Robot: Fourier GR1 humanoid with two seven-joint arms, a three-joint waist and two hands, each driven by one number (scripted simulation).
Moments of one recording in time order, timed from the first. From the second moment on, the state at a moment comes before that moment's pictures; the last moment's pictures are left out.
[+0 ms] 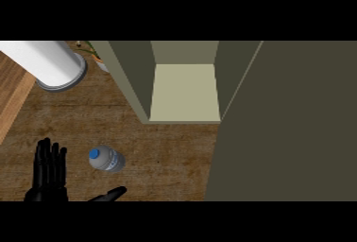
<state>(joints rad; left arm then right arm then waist) 0.39 0.05 -0.23 -1.99 -0.03 0.51 -0.01 0.11 -0.09 0.51 -2.48 0.09 -0.14 0.40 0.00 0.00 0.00</state>
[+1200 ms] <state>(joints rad) 0.17 0.01 0.06 -1.20 0.24 0.24 -0.54 0.10 -0.16 0.57 -2.48 0.11 -0.23 0.41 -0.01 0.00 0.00</state>
